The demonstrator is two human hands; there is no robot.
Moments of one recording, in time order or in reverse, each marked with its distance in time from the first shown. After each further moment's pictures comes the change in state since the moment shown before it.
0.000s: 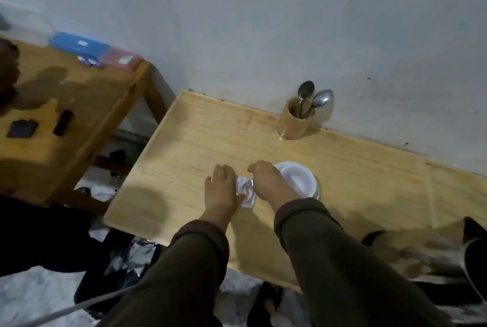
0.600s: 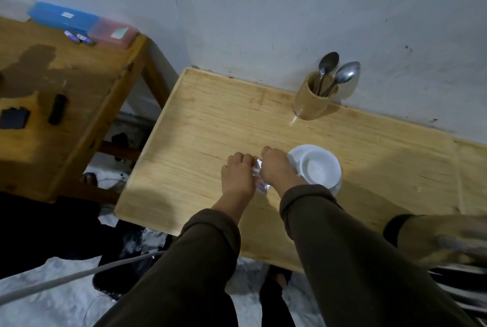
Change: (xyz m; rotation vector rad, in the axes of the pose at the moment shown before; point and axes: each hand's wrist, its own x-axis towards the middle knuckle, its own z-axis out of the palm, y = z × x) left_hand 0.017 -0.005 0.000 -0.211 0.092 0.069; right_hand 0.033 -0.016 0.022 -0.202 -0.003 0.125
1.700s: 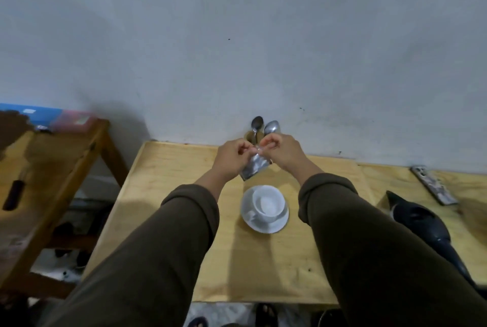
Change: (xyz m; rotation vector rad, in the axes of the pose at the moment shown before) left_hand 0.025 0.111 -0.122 -0.626 0.005 0.390; right_hand -0.082 0.071 -0.144 0.703 0.515 -0.011
